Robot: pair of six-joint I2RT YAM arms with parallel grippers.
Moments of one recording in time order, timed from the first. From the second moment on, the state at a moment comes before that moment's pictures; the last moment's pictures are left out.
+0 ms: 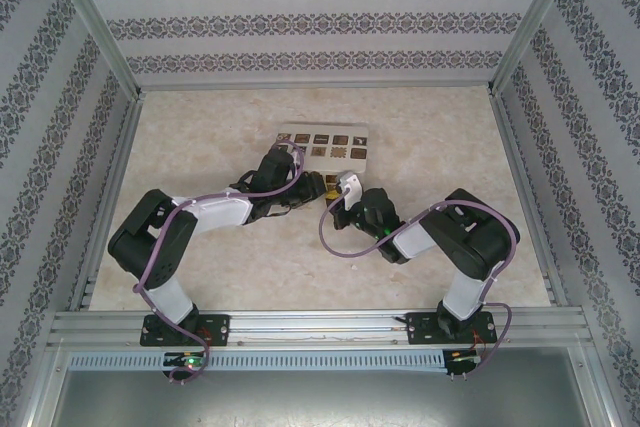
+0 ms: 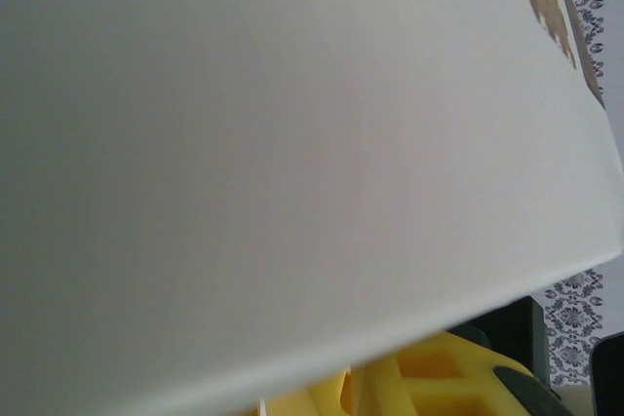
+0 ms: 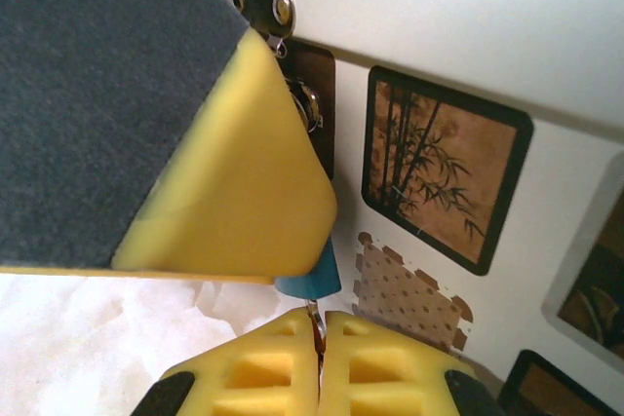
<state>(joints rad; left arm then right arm) -0.58 1.70 0.88 0.19 0.36 -0.97 0.66 1.76 0.45 0.99 -0.12 0.13</state>
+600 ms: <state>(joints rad) -0.59 1.76 0.87 0.23 0.40 -0.98 0.66 1.76 0.41 0.96 -0.12 0.13</state>
